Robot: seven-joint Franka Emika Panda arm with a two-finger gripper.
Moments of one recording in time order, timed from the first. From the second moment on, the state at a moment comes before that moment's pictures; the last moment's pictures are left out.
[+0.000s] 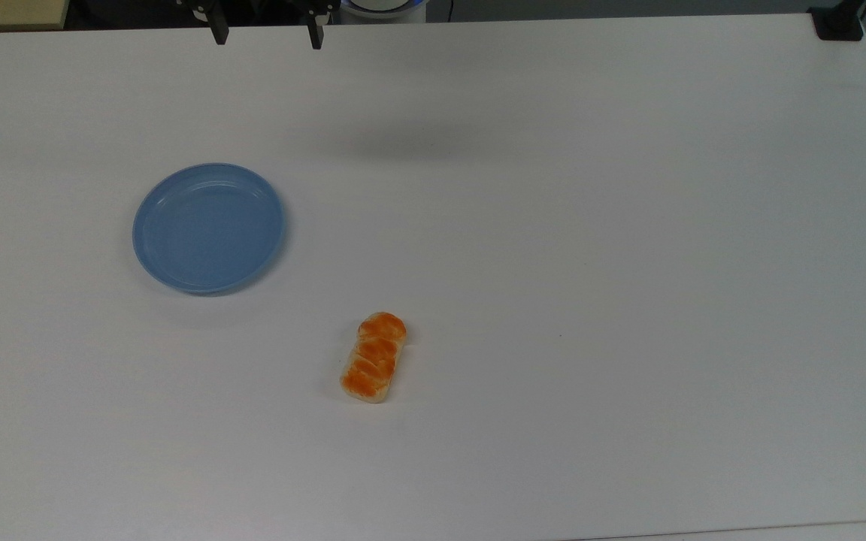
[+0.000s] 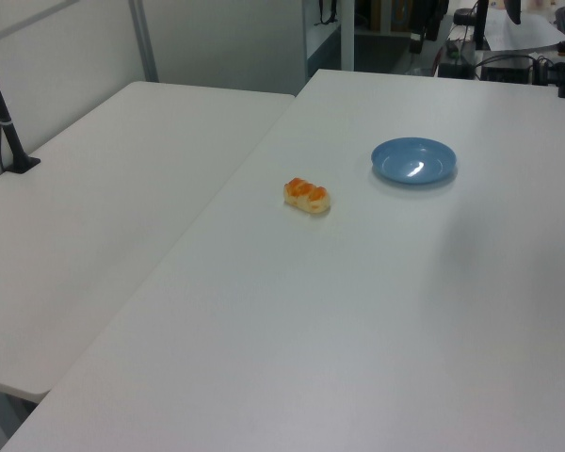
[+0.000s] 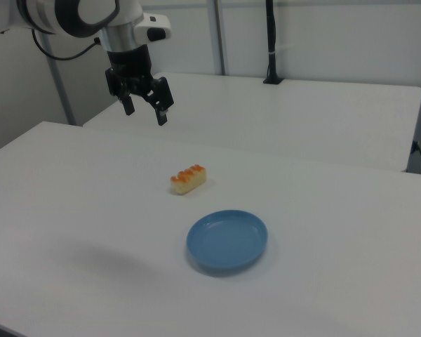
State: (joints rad) arm -0.08 0.04 -0.05 -1.54 0.06 1.68 -0.03
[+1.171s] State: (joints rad) arm -0.08 0.04 -0.05 -1.54 0.06 1.68 0.01
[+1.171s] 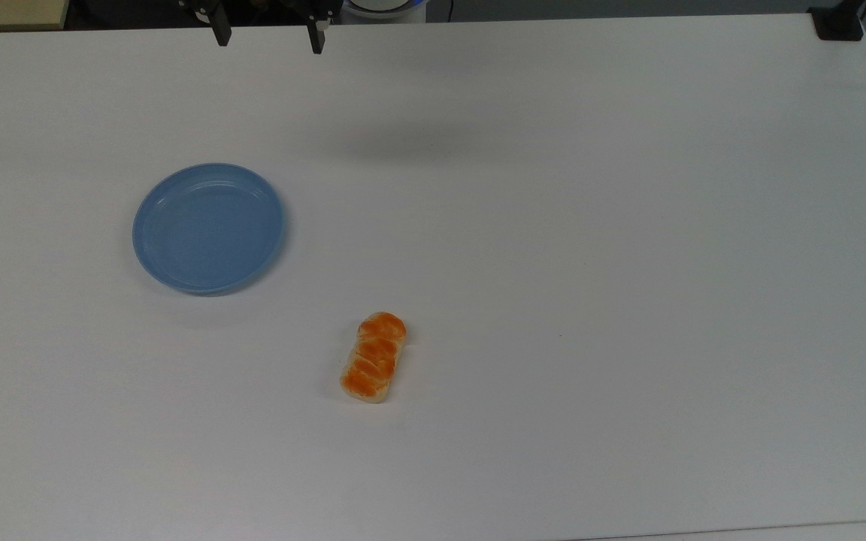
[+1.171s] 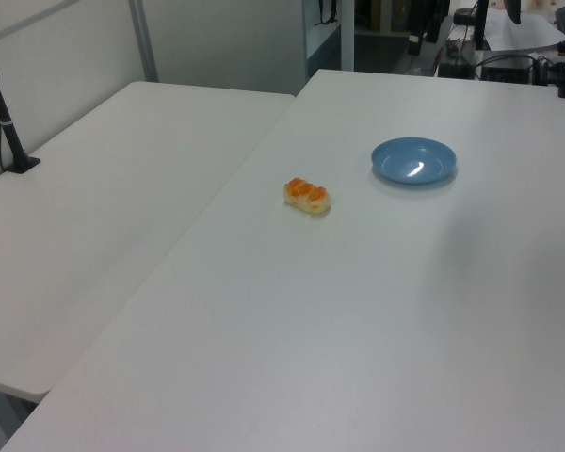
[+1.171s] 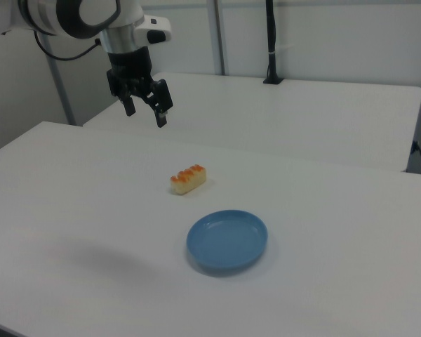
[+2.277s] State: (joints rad) arm -0.05 0.12 -0.04 -1.50 0.06 1.68 0.10
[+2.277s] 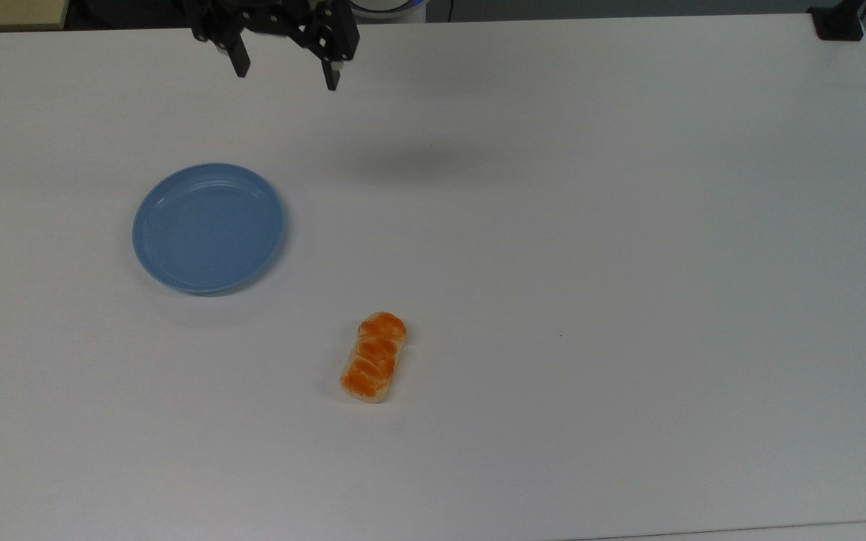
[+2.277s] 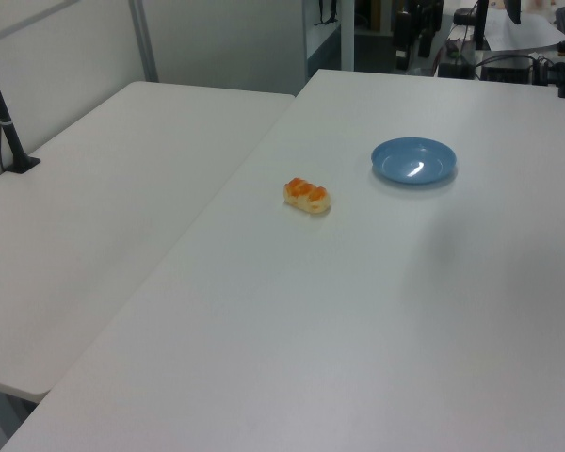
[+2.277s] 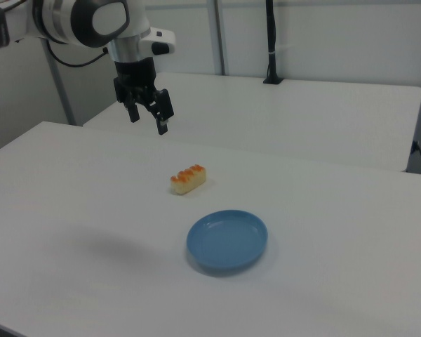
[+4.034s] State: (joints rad) arm 0.09 0.74 -0.07 -1.12 -0.06 1.93 0.37
